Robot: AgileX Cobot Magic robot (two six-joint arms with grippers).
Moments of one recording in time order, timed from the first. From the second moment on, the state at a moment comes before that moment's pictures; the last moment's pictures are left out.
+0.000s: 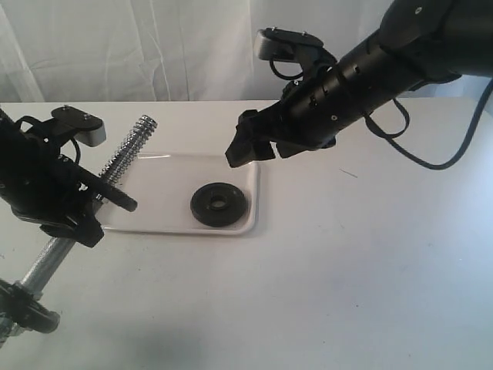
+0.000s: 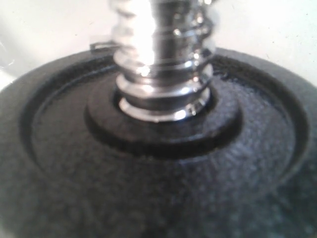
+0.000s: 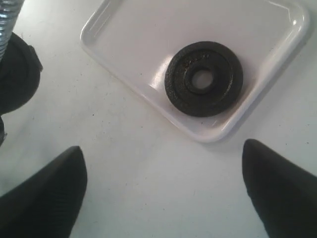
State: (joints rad) left arm -0.30 1.50 -1.01 -0.33 0.90 0.60; right arm 0.40 1.71 -1.31 0.66 0.76 -0.56
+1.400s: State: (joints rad) left arm -0.30 1.50 -1.01 -0.24 0.89 0.52; right arm 0.46 1.74 -1.34 0.68 0.72 -0.52
